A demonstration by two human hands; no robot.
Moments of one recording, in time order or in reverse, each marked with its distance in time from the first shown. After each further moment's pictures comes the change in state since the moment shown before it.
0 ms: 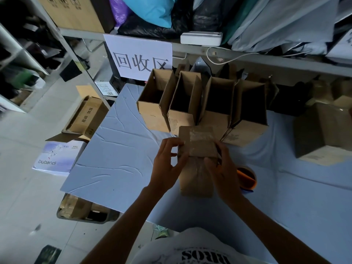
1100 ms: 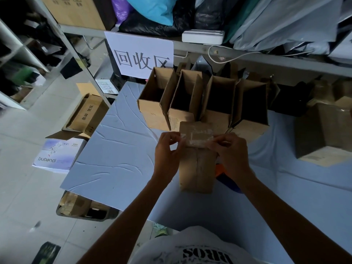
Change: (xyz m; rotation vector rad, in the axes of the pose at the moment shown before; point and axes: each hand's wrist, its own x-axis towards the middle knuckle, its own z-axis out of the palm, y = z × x) left_hand 0.021 0.012 0.009 -0.183 0.165 -0.227; right_hand 0.042 -0.033 -0.020 0.097 0.112 0.182
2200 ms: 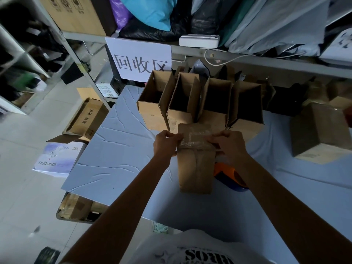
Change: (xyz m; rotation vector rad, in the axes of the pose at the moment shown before) left_hand 0.032 0.012 0.002 -0.040 0.005 -0.572; right_hand 0.022 -0.004 -0.008 0.053 -0.056 0.333
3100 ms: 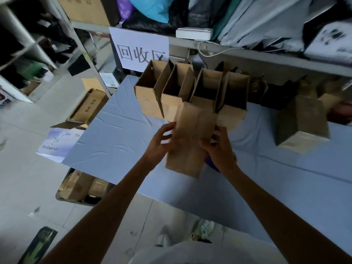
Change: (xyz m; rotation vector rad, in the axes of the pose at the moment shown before) left_hand -0.081 -0.049 -0.014 0.099 -0.329 0.422; right_hand -0.052 0.072 -0.037 -0.015 -0.153 -0.436
